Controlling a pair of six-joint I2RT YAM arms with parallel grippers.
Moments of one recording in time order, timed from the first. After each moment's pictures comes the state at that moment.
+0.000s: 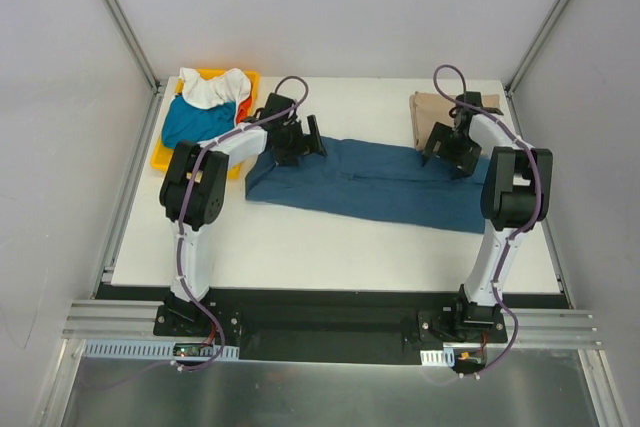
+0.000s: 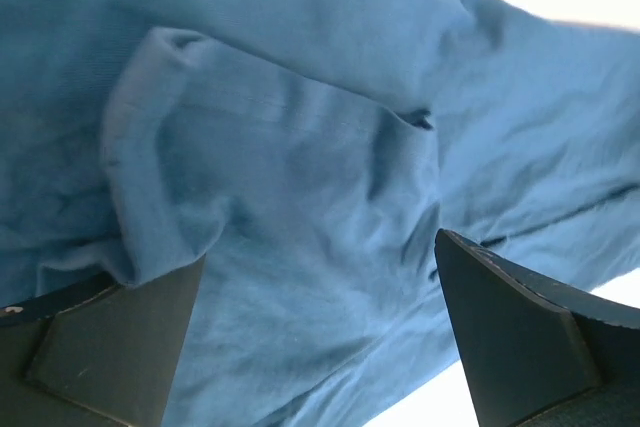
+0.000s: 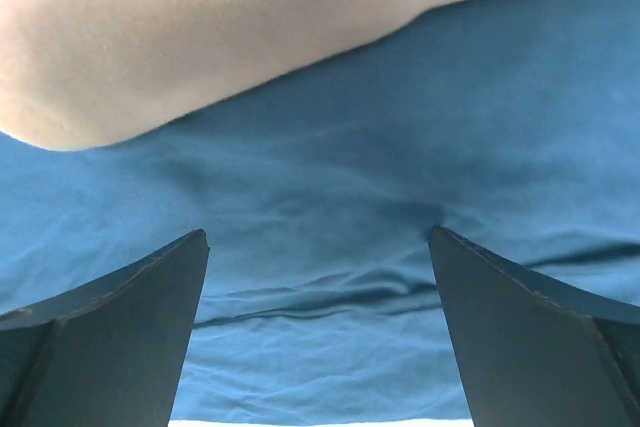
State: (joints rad) left arm -0.38 2.08 1.49 -0.34 0.32 -0.61; right arm -0.02 2.05 1.56 -0.80 -0.02 0.37
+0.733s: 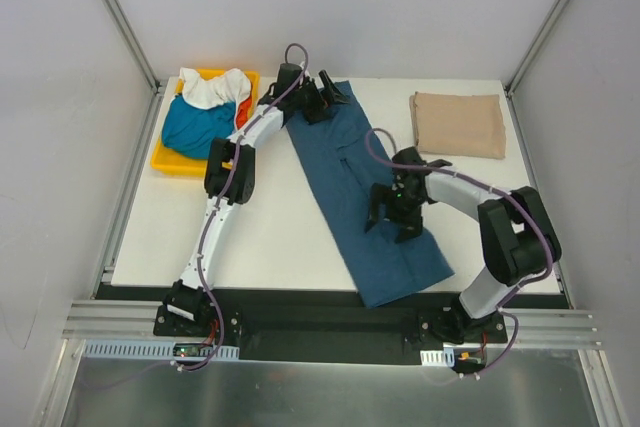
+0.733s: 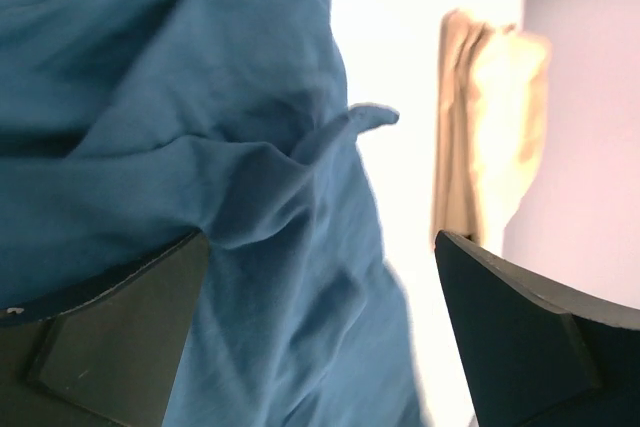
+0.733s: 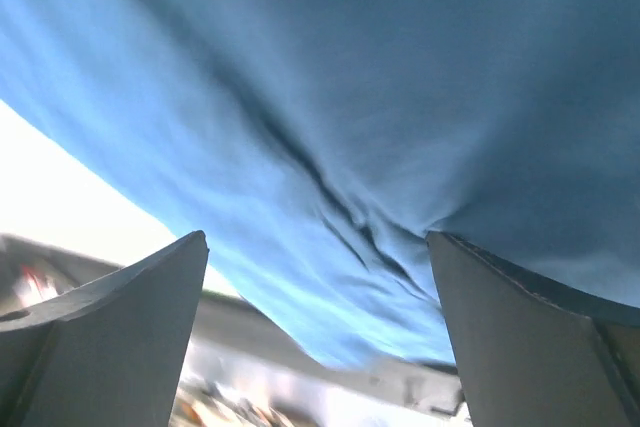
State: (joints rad) left arm -0.33 2.73 2.40 -0.22 0.54 -0.86; right arm 0.38 1.64 0.95 -0.71 -0.28 0.56
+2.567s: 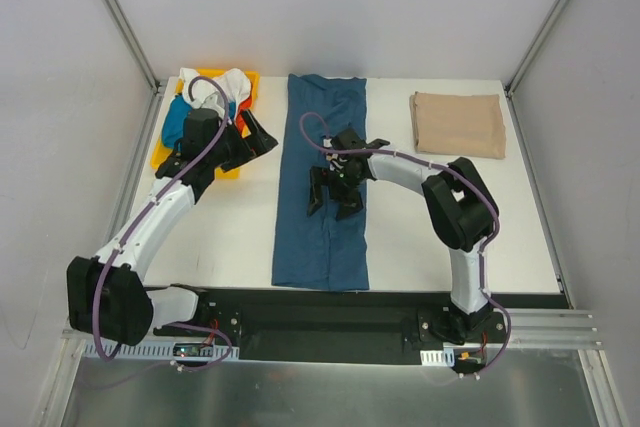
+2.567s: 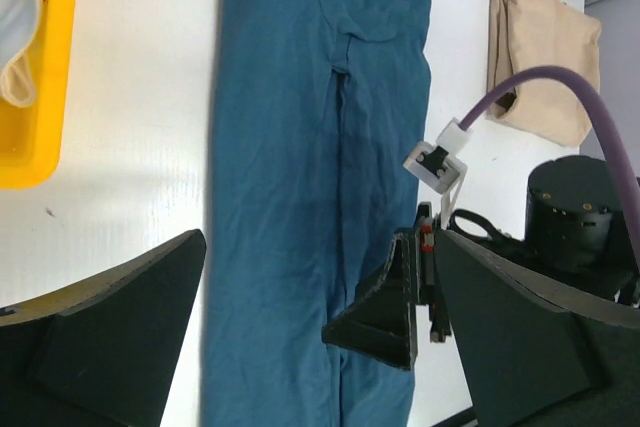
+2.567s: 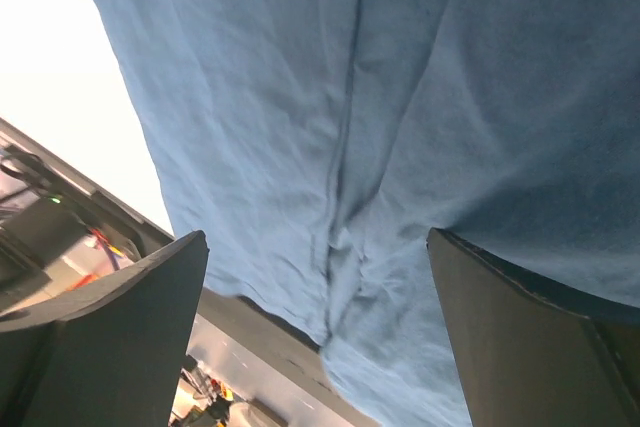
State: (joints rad) left arm -0.24 1.26 0.98 -0.27 0.20 -0.67; right arm 0.66 2.02 1.40 -0.65 -0.46 0.53
